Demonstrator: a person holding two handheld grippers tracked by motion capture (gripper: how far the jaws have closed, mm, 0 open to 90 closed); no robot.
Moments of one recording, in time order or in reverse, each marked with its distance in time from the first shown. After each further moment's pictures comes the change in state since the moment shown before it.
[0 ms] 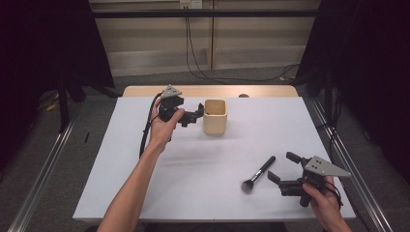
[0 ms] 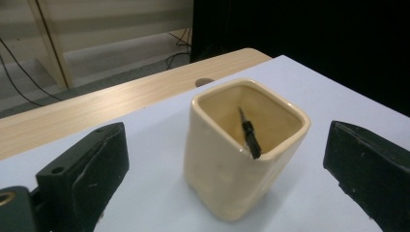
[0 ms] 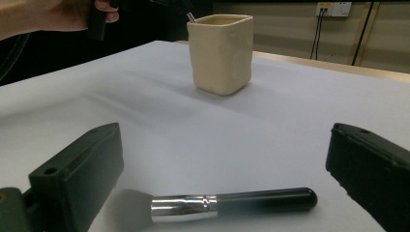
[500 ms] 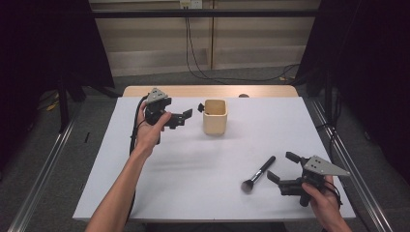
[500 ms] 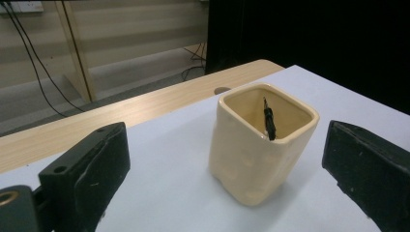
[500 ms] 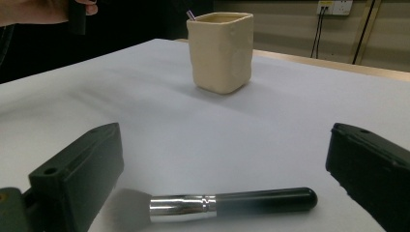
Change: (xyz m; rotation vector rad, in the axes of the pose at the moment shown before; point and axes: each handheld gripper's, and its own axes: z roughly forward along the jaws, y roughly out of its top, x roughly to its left) left arm 0.007 -0.008 -0.034 -0.042 0.054 0.023; right arm -0.001 0.000 0.002 0.006 0.000 -0.001
